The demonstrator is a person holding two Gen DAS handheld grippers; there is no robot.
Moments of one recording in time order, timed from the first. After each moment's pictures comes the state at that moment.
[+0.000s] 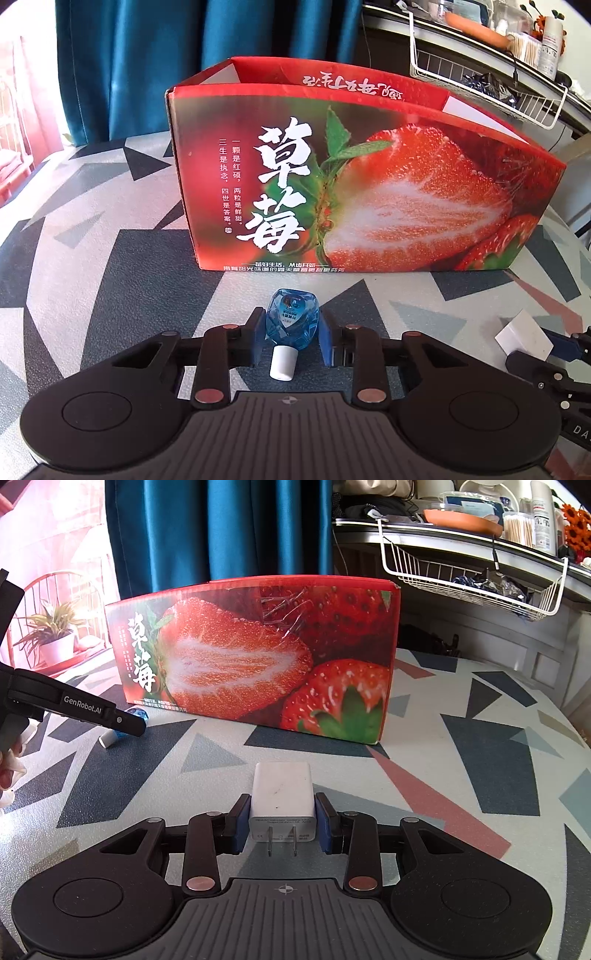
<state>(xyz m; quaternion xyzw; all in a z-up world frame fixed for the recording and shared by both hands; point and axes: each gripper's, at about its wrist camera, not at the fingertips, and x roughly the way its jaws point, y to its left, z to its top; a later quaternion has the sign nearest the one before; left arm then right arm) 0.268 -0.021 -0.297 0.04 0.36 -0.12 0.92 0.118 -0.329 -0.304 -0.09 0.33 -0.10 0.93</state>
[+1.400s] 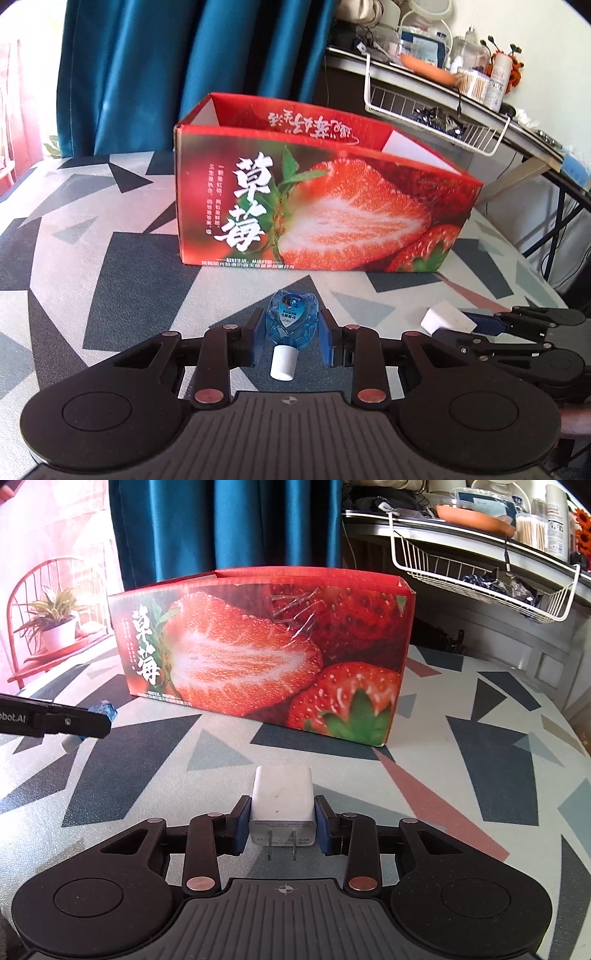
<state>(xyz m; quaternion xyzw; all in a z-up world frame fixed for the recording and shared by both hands) 0.211 0.003 -0.274 -0.01 0.32 -0.19 0.93 0.126 -0.322 -0.297 -0.10 0.35 -0.10 0.92</state>
